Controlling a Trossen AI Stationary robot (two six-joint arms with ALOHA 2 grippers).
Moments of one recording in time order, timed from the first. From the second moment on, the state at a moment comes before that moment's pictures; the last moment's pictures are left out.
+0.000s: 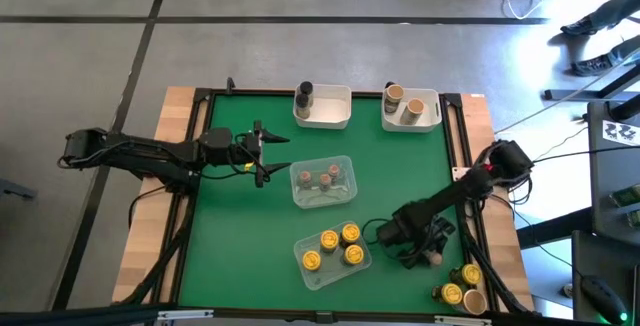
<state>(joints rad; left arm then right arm) 0.15 1.00 0.34 0.56 -0.01 0.13 0.49 1.75 0.90 -0.94 -0.71 1.33</state>
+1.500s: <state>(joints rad) 0.15 1.00 0.34 0.53 -0.01 0.14 0.37 1.75 0.97 -1.03 -0.58 1.22</state>
